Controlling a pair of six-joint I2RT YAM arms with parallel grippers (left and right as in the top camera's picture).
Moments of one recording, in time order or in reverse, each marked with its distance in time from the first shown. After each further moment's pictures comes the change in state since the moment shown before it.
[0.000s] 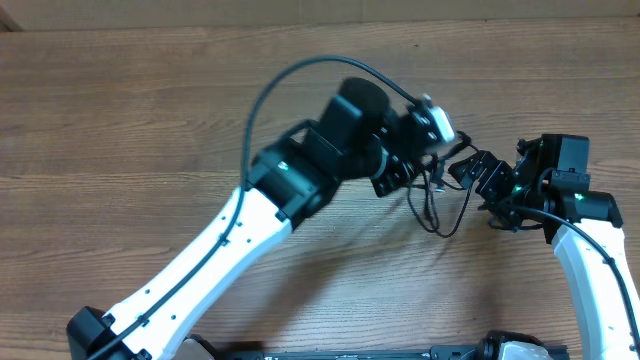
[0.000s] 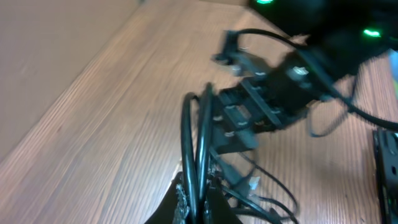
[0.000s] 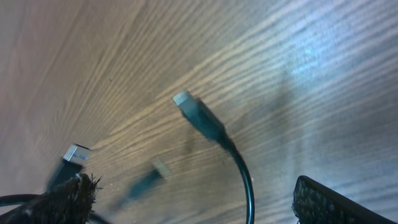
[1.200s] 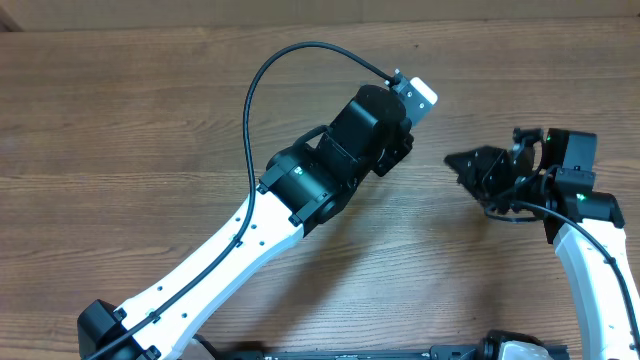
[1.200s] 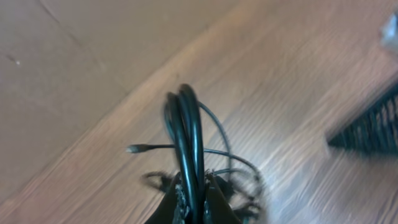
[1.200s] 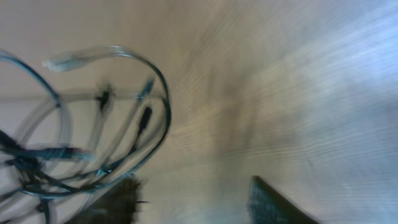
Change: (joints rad) left arm -0.067 0.026 -0.003 0.013 -0.577 -0.127; right arm -0.013 0.001 -0.002 0.177 -0.294 0.099
